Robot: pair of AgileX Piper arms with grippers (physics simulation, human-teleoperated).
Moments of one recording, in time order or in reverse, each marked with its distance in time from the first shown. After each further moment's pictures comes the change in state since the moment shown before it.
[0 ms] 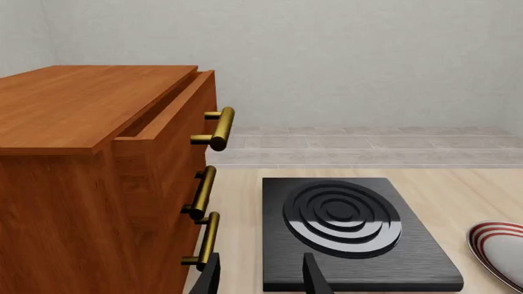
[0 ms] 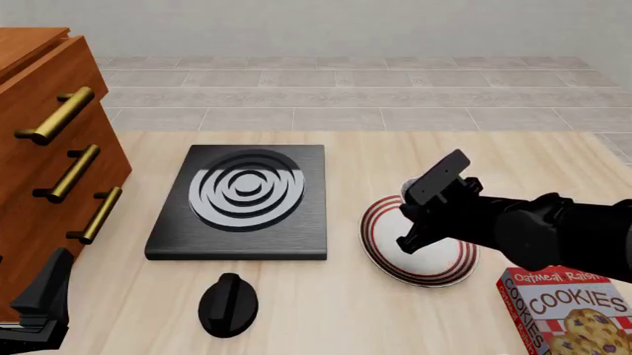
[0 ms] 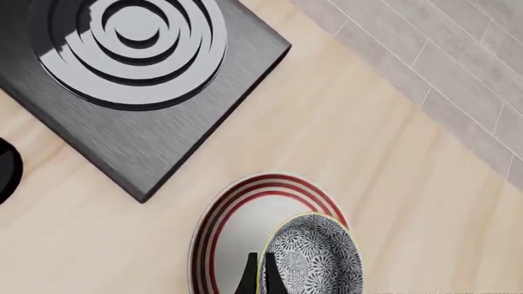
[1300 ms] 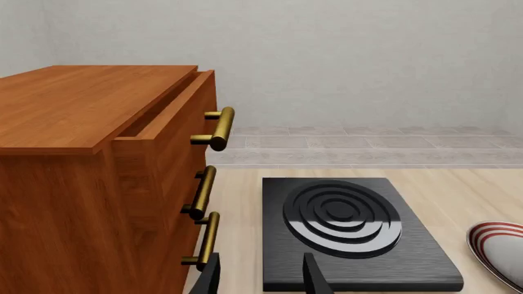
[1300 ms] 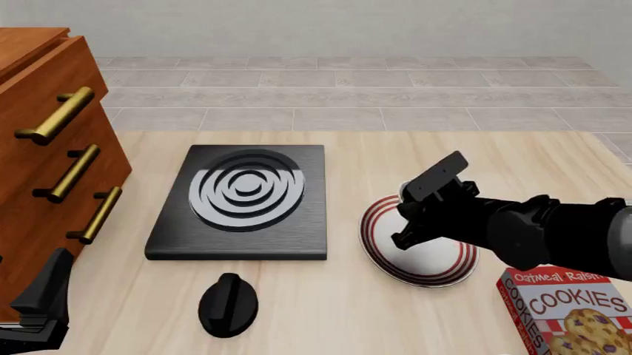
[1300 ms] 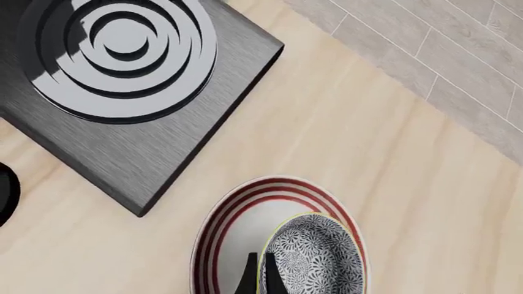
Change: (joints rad) left arm 0.000 0.000 0.000 0.000 0.000; right arm -0.003 0.046 -0.002 -0.053 0.078
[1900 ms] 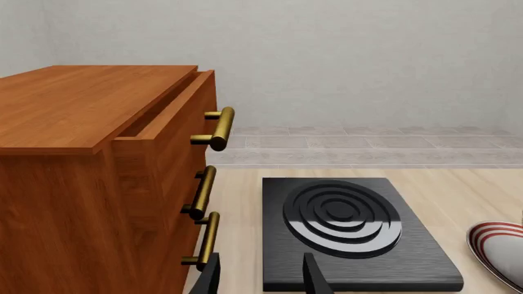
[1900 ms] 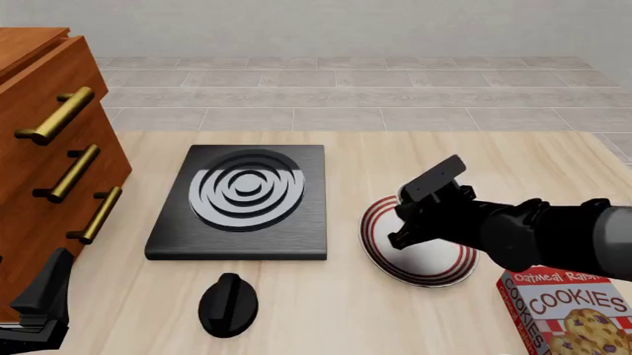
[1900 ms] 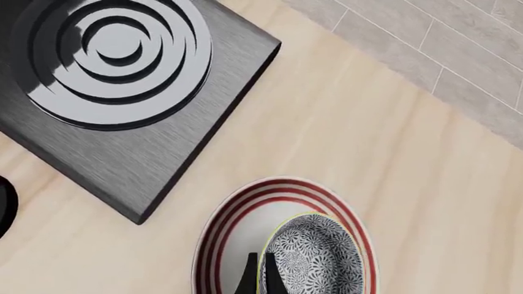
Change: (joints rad) left arm 0.000 0.000 0.000 0.000 0.000; right arm -0.001 0.038 0.005 -0.046 0.048
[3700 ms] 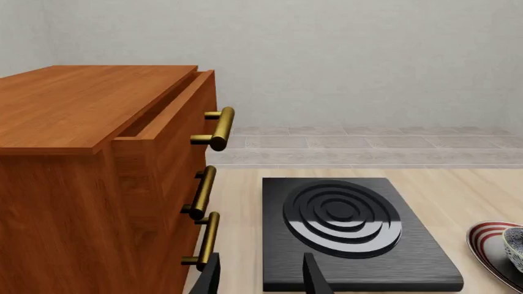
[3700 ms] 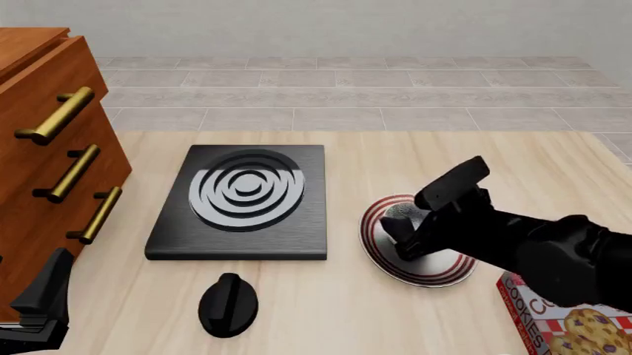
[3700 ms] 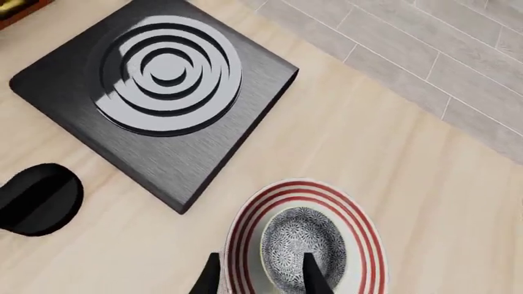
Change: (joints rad) left arm 0.000 0.000 0.000 0.000 0.000; right arm 0.074 -0.225 0.093 0.035 0.067
